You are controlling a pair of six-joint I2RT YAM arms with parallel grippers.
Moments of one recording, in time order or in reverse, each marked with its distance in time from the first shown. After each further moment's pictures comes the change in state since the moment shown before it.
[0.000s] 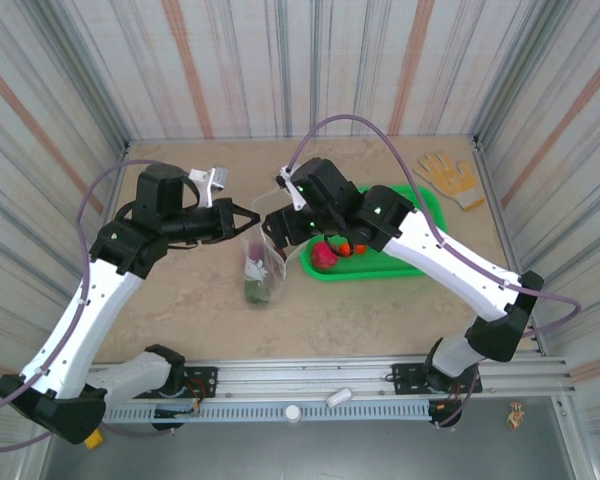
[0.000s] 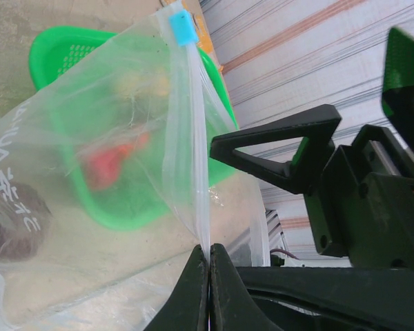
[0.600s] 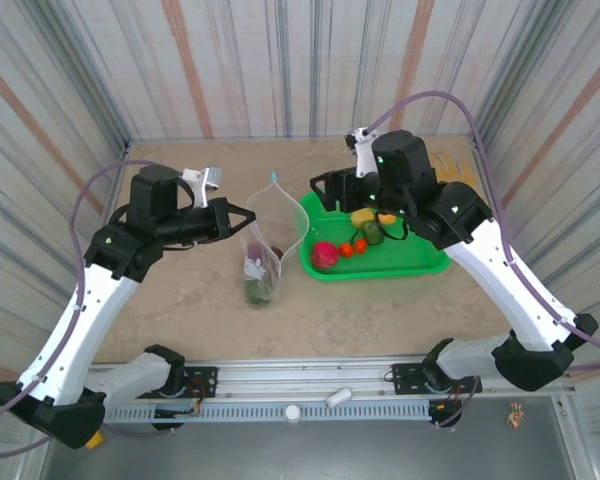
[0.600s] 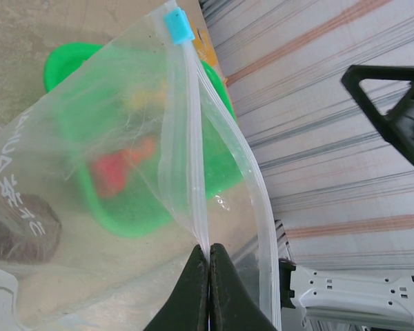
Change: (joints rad) left arm 0.018 -0.028 -0.002 -0.001 -0.030 0.004; right arm -0.270 -0.226 -0.082 0.072 -0.056 0.007
